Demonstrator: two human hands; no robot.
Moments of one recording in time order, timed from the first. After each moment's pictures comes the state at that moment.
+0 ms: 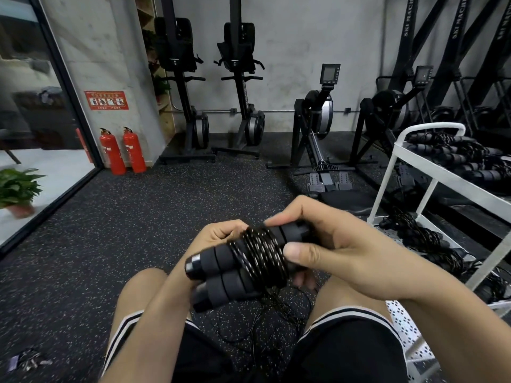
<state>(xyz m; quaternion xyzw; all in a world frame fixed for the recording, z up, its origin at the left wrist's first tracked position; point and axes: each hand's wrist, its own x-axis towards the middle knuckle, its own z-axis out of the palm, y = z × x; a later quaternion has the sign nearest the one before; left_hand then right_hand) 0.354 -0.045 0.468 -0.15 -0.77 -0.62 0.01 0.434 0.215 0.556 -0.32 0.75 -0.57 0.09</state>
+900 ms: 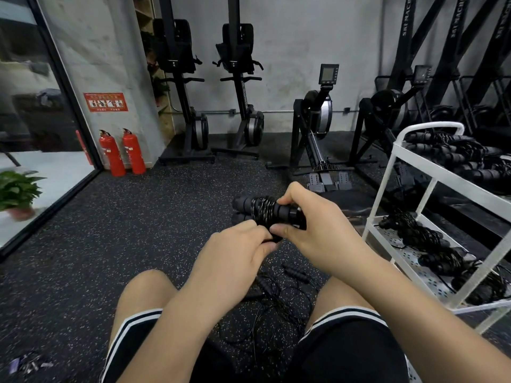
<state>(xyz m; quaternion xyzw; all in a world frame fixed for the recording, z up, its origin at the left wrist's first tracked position) 0.389 -0.009 0.495 -0.24 -0.92 -0.26 0.15 0.384 0.193 0.525 -0.16 0.91 -0.33 -0.16</state>
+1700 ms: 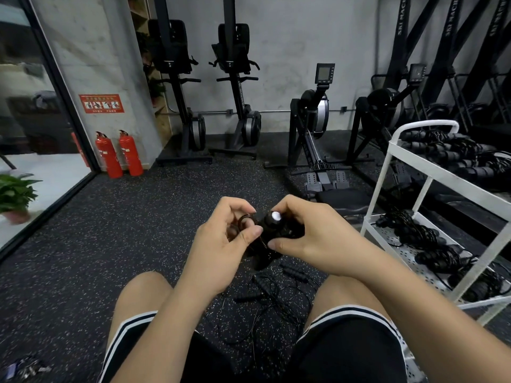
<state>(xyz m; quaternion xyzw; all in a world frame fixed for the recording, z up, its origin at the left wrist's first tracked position) 0.378 -0.014 0.488 -0.18 -0.78 -0.58 0.13 0.383 0.206 0.529 -0.20 0.91 -0.35 -0.08</state>
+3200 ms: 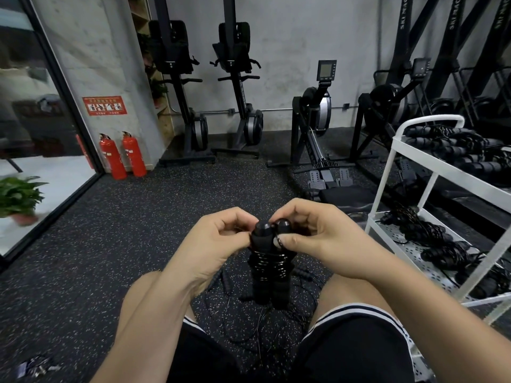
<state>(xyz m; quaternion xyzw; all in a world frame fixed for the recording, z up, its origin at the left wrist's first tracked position) 0.372 -0.028 0.503 -0.16 -0.72 -0.67 -0.05 0.392 0.212 0.524 -0.24 0.83 -0.50 -0.01</state>
